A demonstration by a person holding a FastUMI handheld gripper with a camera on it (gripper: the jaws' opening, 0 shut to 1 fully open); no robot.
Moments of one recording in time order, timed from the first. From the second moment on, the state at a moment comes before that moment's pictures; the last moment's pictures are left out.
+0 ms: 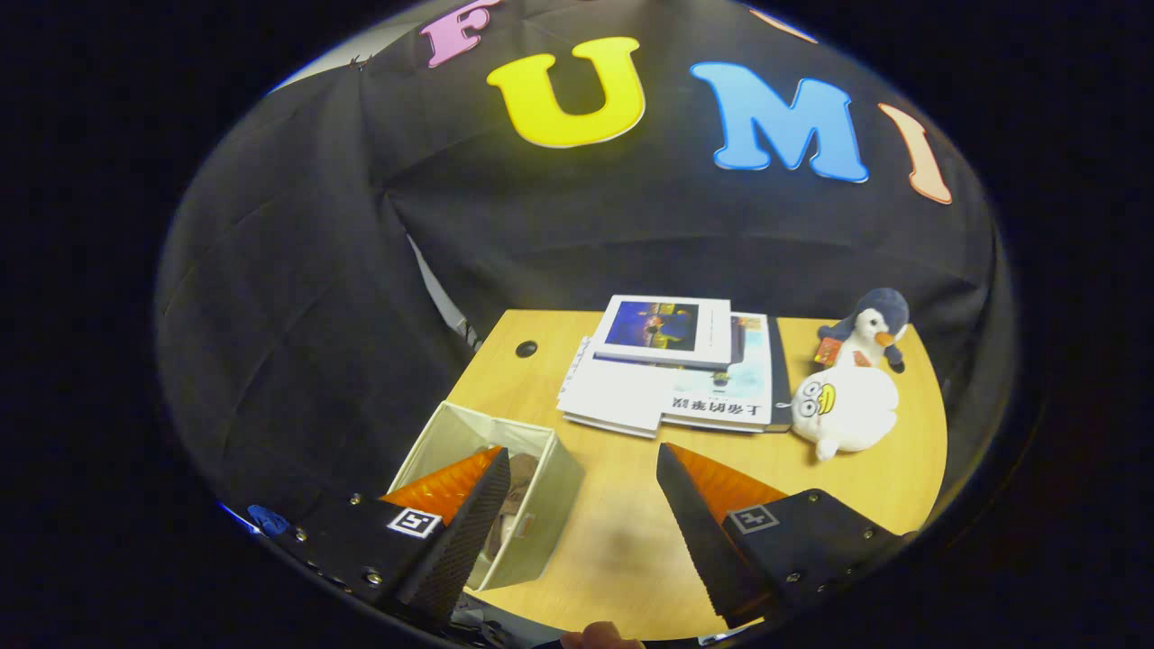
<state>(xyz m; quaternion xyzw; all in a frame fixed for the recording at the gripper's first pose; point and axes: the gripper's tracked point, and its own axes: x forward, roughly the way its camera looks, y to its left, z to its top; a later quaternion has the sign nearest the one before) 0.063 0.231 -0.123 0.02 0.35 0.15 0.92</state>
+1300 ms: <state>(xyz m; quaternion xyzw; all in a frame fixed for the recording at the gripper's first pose) 0.042 0.049 -0.029 0.03 0.07 0.01 1.00</state>
